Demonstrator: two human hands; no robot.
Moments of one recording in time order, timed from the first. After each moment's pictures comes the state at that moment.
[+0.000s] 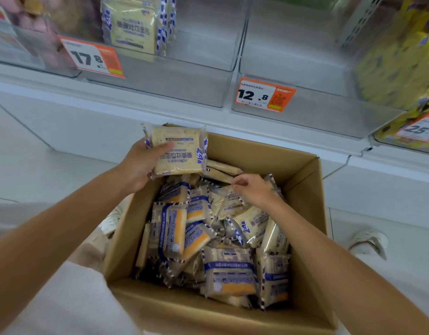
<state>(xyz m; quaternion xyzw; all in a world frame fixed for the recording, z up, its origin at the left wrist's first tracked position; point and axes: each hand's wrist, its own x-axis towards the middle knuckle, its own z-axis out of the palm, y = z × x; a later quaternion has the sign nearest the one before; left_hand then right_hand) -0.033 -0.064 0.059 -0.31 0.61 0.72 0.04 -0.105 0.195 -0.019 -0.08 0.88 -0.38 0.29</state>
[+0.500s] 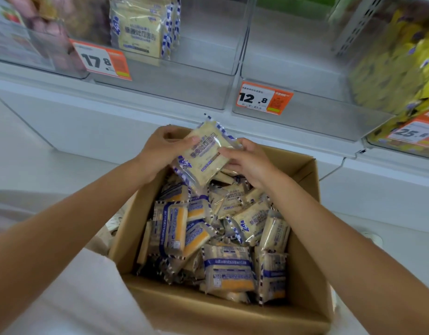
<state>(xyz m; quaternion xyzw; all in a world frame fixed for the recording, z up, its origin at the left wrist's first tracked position) -0.040 -0.045 0.079 -0.27 0.69 0.67 0.02 -0.113 0.153 0.062 0.00 0.70 -0.65 0.30</state>
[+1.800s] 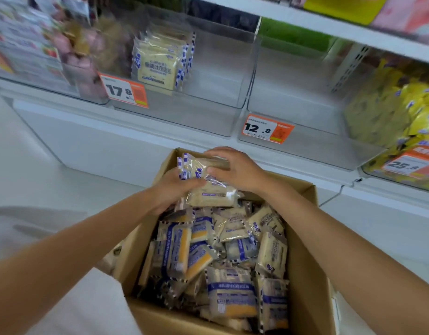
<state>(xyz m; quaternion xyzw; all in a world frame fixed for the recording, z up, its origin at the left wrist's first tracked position) -0.021 -0.043 0.071 -0.16 0.71 0.67 0.12 -0.121 0.124 0.107 -0.36 0.87 -0.29 0.19</state>
